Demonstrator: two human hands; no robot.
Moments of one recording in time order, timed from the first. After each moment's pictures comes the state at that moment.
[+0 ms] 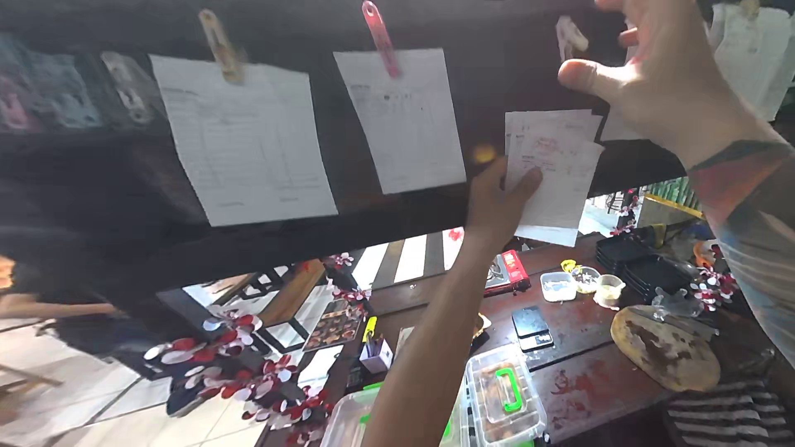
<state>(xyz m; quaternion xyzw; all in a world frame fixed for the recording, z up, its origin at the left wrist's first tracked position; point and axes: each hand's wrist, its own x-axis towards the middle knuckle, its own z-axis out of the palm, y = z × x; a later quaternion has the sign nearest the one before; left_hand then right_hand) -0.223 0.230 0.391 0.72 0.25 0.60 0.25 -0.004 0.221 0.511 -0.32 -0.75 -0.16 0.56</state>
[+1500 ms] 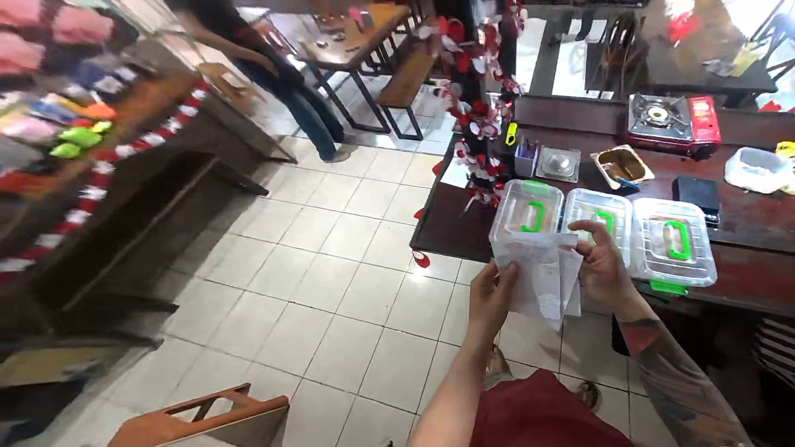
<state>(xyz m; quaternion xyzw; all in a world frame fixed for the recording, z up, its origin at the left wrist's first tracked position) -0.624 -0.101 0.020 0.42 0.52 0.67 0.34 -0.431 0.022 0.047 -0.26 -0.71 0.54 0.38</state>
